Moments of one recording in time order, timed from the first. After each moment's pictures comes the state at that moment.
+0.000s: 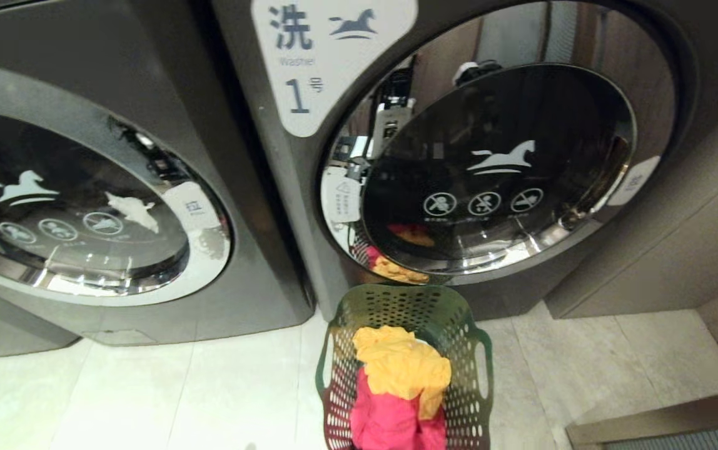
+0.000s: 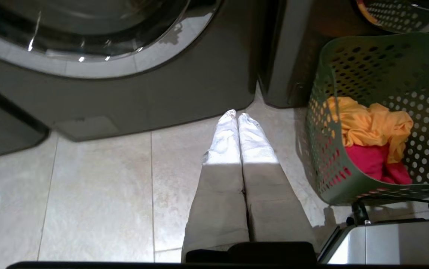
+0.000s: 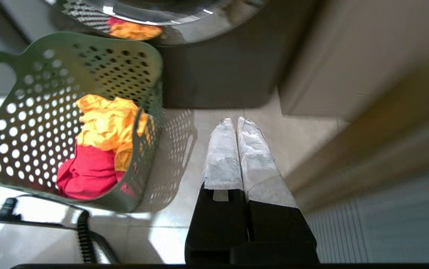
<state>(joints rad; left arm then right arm) 0.00 0.00 0.00 0.00 -0.03 0.10 0.00 0.00 0.00 0.00 0.03 -0.08</state>
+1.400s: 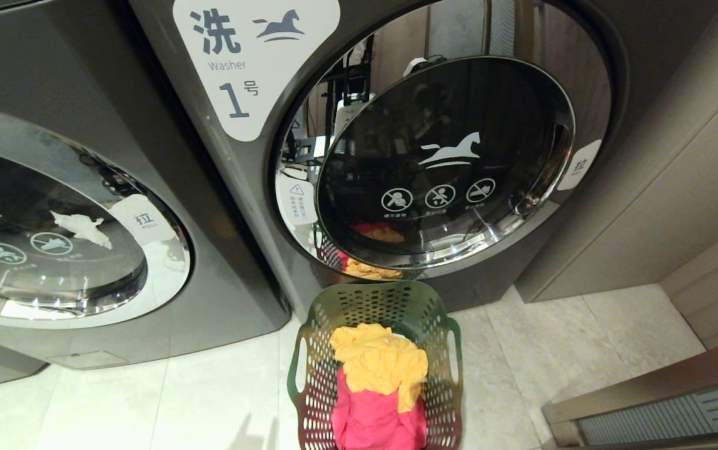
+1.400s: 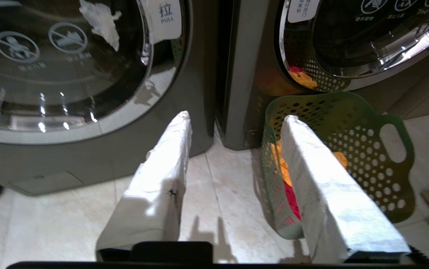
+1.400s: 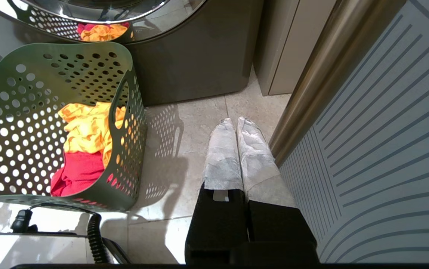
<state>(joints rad) -0.01 0.22 -0.33 0.05 -0.08 0.01 0.00 0.00 0.00 0.00 0.01 -0.01</state>
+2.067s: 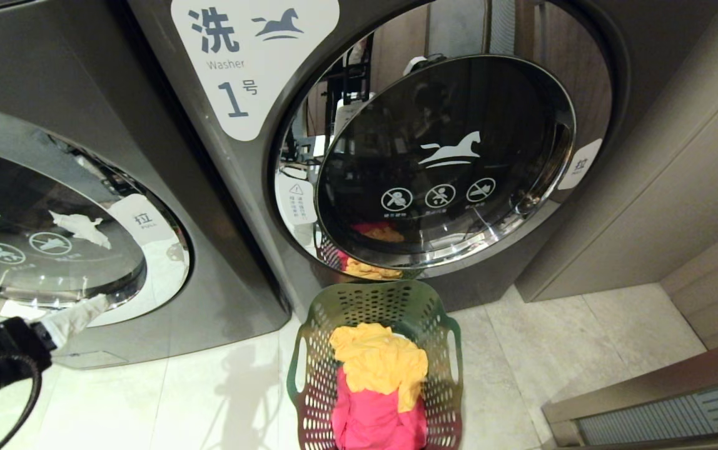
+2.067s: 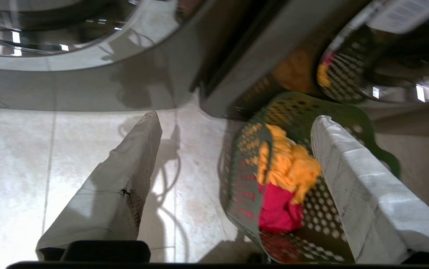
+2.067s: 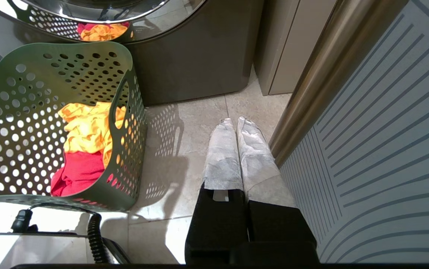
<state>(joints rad) 0.21 1.11 -0.37 -0.50 -0.28 -0.22 0.00 0.00 0.00 0.00 0.01 -0.01</state>
